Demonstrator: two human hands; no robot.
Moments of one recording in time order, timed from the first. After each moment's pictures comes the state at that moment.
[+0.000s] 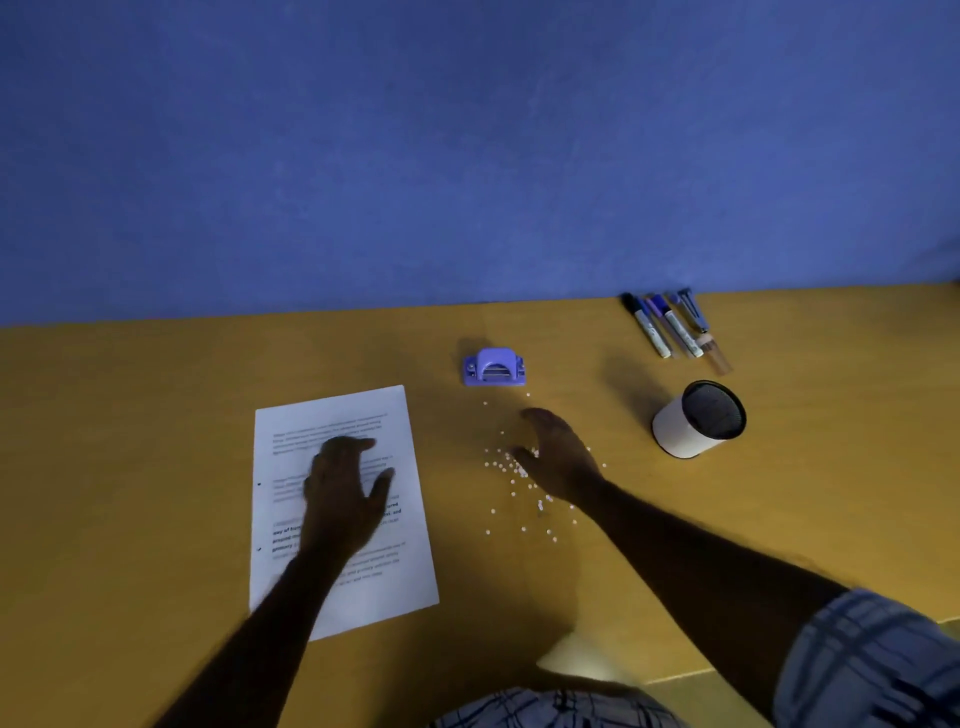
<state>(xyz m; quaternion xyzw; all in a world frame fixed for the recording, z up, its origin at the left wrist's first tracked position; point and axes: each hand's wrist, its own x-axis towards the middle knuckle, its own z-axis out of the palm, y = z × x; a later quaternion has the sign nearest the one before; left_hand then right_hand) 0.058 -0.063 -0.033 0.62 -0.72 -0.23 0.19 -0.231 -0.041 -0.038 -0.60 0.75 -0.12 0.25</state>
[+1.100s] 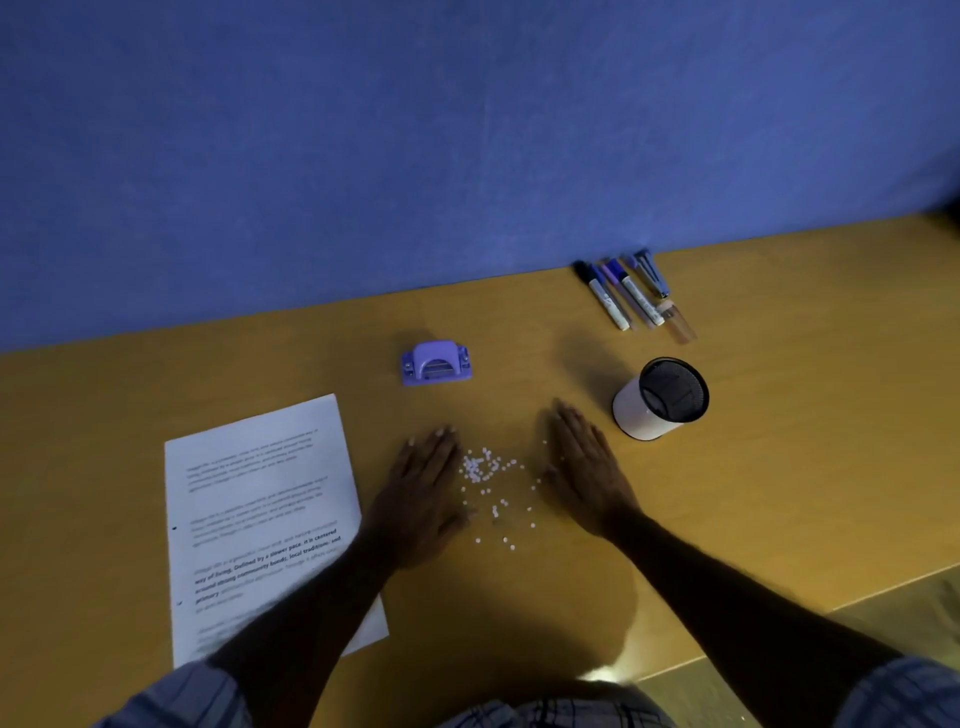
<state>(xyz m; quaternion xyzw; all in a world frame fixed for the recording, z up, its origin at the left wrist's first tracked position) -0.062 -0.070 -0.087 0.30 -0.95 -0.12 -0.03 -0.331 0.024 -0.097 -0.64 0.74 -0.07 0.17</state>
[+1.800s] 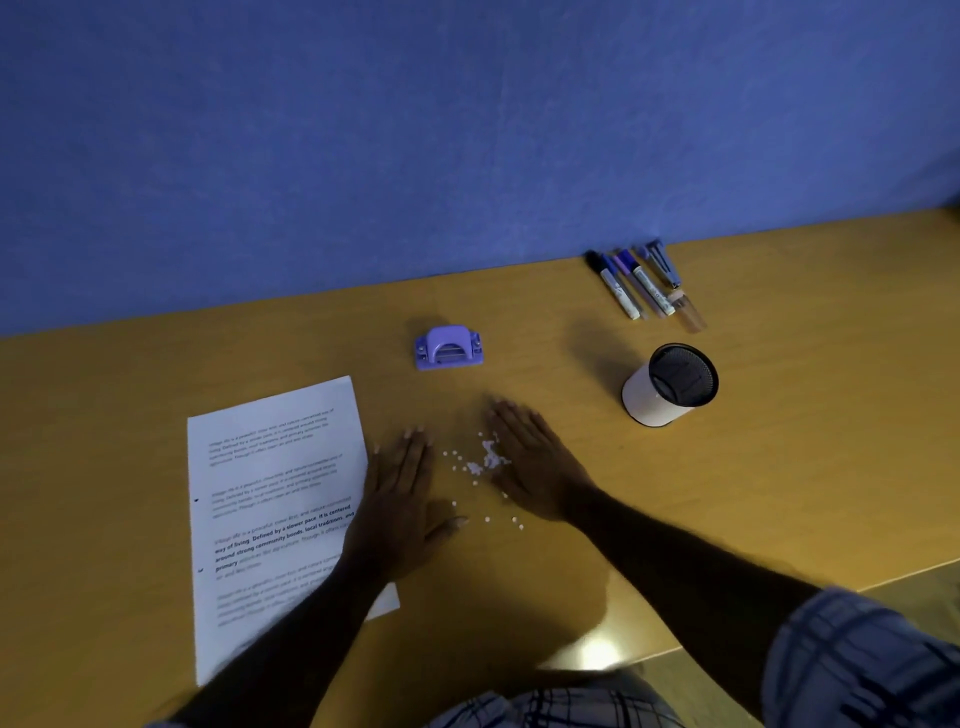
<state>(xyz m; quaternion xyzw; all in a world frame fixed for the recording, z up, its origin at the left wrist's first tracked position) -0.026 -0.040 -0.083 0.40 -0.91 -0.11 -0.04 -0.269 -0.006 -0.083 -0.75 0.64 0.01 0.18</state>
